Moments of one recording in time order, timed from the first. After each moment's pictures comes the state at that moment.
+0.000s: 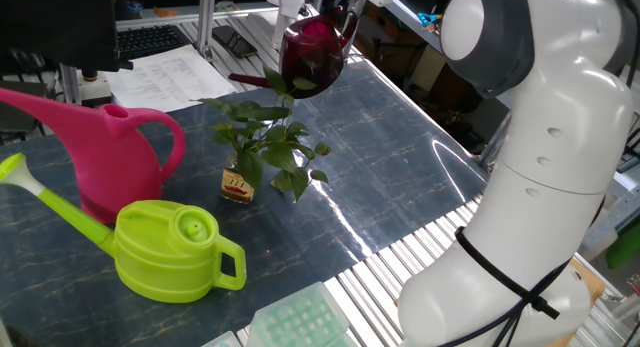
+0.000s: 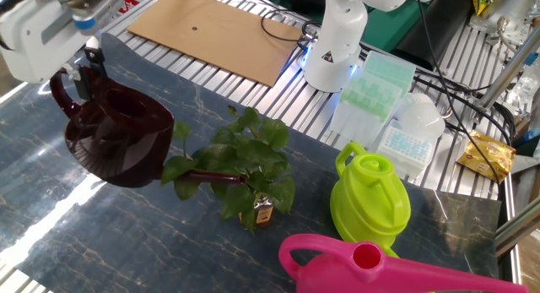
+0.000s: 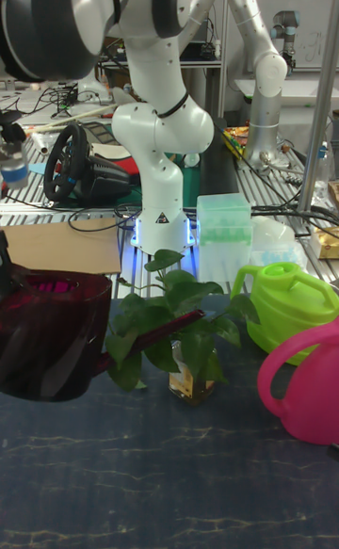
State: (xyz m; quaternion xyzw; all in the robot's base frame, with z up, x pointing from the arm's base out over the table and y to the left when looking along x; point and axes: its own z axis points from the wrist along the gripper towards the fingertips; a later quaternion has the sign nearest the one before) arm 0.636 -0.191 0.397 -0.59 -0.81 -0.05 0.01
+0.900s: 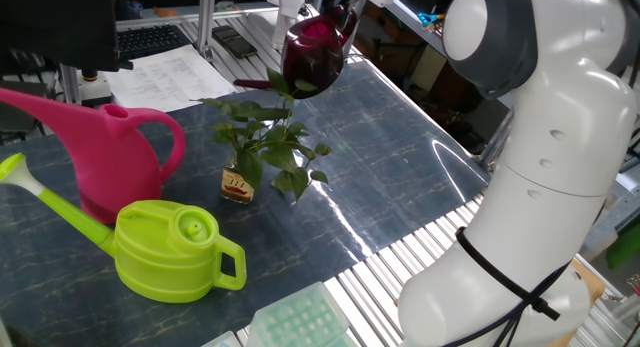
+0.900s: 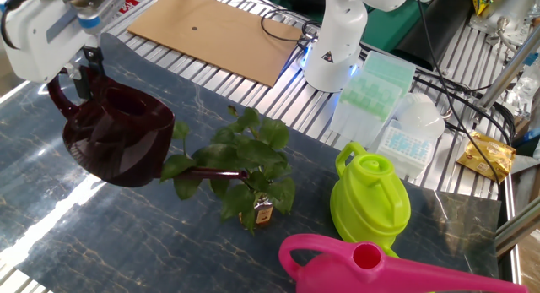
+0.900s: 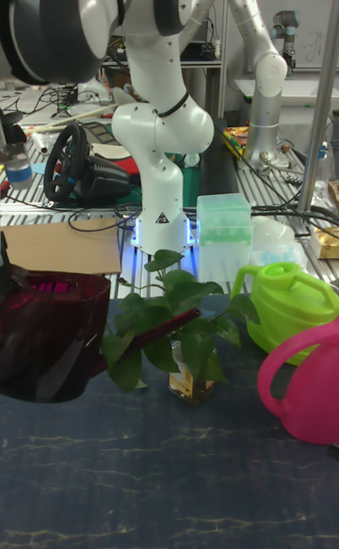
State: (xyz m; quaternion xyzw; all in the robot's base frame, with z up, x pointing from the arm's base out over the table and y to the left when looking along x) arm 0.635 -0.191 0.396 -0.58 -0.82 -0.04 -0.01
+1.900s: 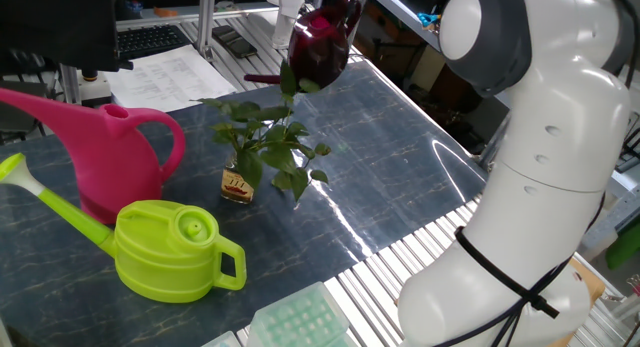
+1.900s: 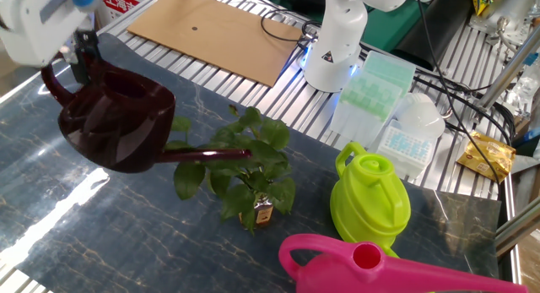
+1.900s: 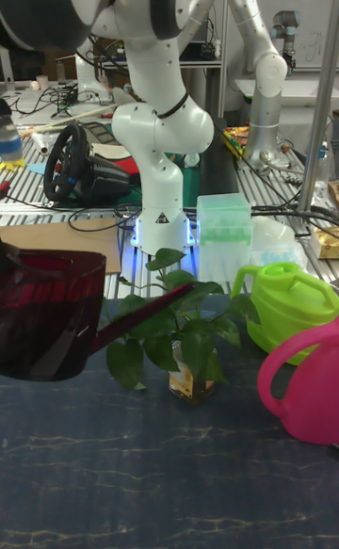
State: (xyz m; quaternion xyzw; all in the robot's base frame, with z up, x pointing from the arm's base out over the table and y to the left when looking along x) arm 0.630 -0.197 0.427 -0.55 -0.83 -0.04 0.01
